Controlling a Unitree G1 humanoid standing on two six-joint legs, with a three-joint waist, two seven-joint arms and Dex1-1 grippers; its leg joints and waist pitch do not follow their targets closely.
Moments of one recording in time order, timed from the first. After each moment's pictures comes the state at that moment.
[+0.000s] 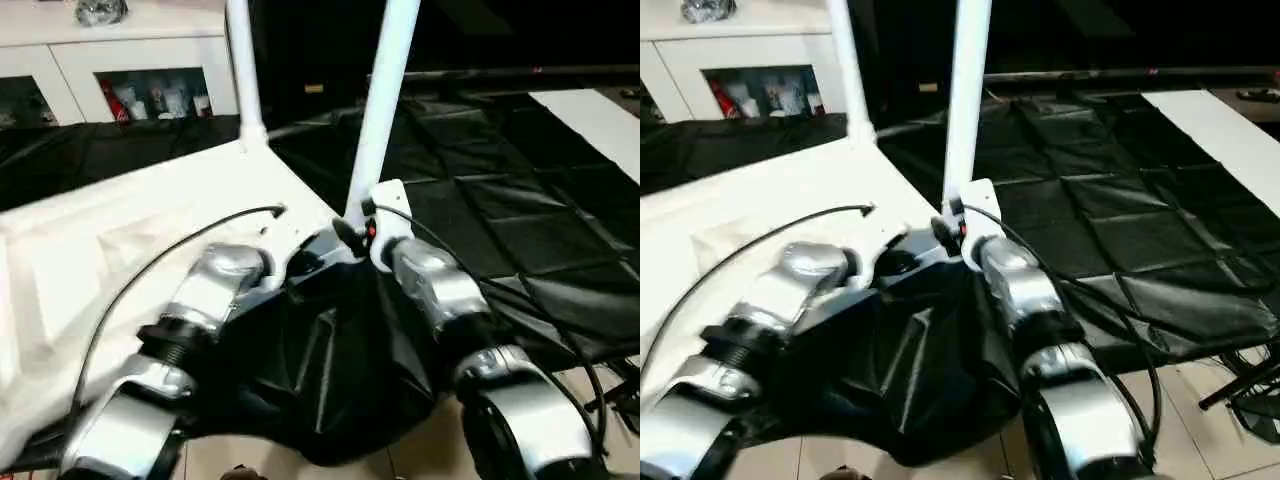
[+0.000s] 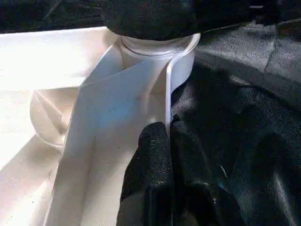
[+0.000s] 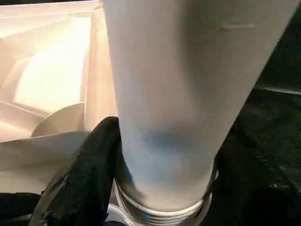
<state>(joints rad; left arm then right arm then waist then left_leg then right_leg) -0.67 0.21 -0.25 0.58 0.08 0.38 -0.71 -0.78 0.02 0.00 0.88 0.04 0.19 0.26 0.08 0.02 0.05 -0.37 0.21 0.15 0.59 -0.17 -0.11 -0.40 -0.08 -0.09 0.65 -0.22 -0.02</state>
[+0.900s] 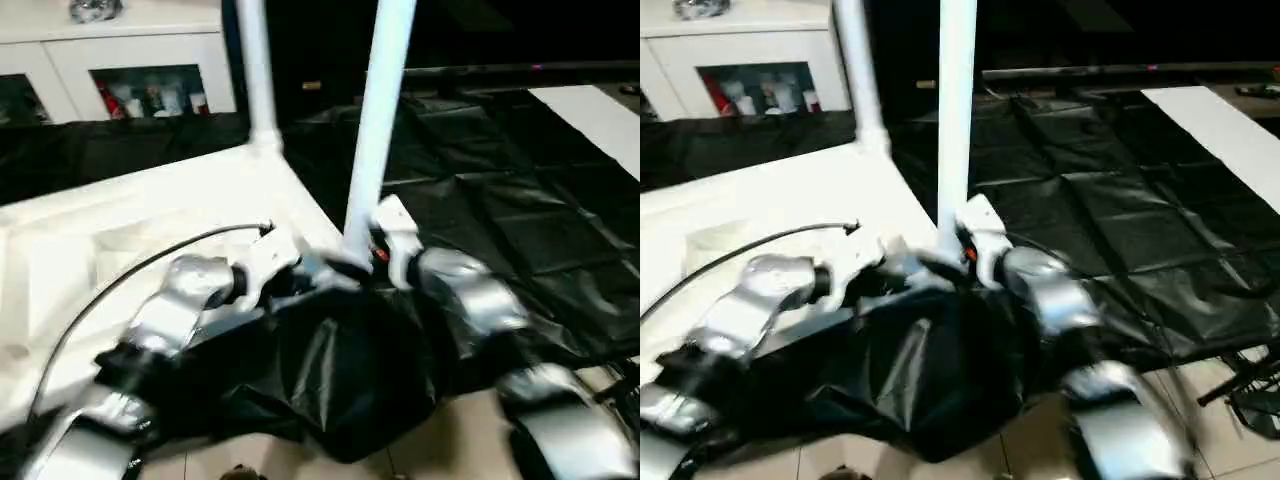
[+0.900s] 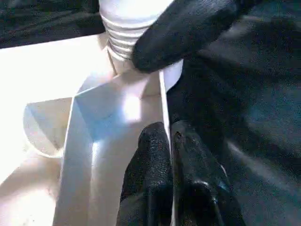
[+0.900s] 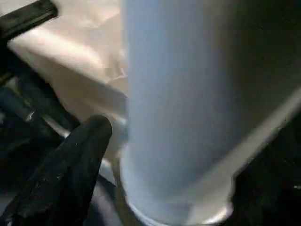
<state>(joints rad) -0.51 0.41 -0.29 0.40 0.02 0.19 -1.04 -0.62 -0.23 0.17 0.59 0.05 0.19 0.89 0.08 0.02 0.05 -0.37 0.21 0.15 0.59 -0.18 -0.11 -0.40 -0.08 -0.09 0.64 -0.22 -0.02</state>
